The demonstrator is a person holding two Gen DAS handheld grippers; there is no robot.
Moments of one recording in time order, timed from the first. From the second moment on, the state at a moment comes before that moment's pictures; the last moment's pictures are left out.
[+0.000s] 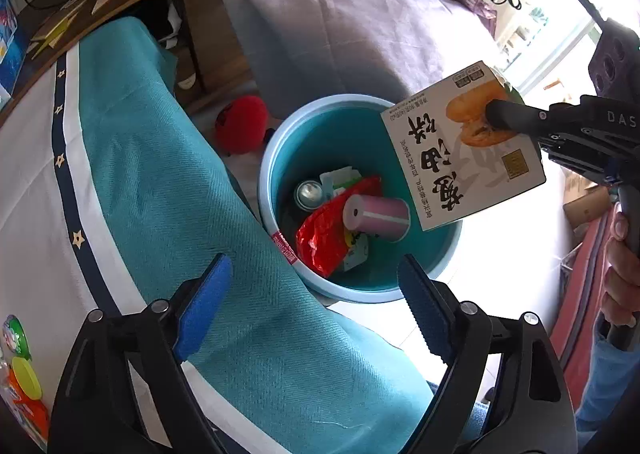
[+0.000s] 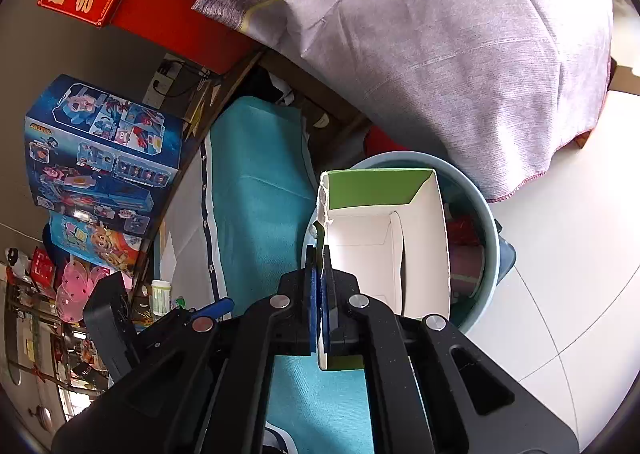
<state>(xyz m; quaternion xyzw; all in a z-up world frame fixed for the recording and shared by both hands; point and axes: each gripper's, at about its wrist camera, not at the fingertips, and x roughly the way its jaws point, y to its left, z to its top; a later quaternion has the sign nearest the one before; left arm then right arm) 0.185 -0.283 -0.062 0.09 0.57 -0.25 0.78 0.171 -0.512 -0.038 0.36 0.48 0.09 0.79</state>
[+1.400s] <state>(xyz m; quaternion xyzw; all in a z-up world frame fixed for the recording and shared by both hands) 0.149 -0.140 -0.036 -0.02 0.55 -0.23 0.80 0.172 -0.386 -0.023 0.28 0.57 0.05 0.77</state>
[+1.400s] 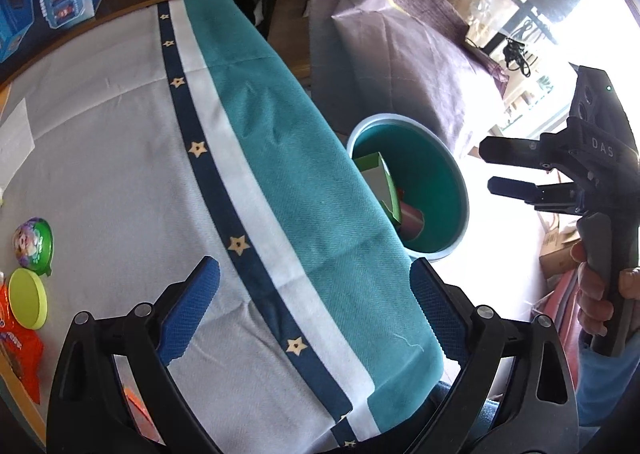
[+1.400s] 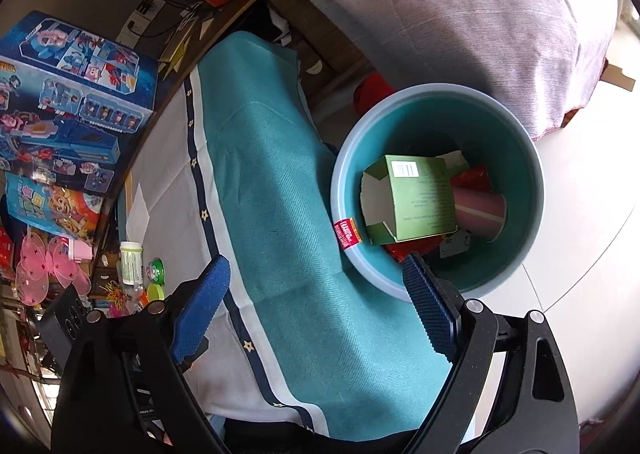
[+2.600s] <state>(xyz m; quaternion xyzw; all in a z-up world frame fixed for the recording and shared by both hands) 0.049 0.173 -0.066 -0.18 0.52 -0.01 0.84 0.146 -0.055 -0.081 0.03 0.68 0.21 0.70</state>
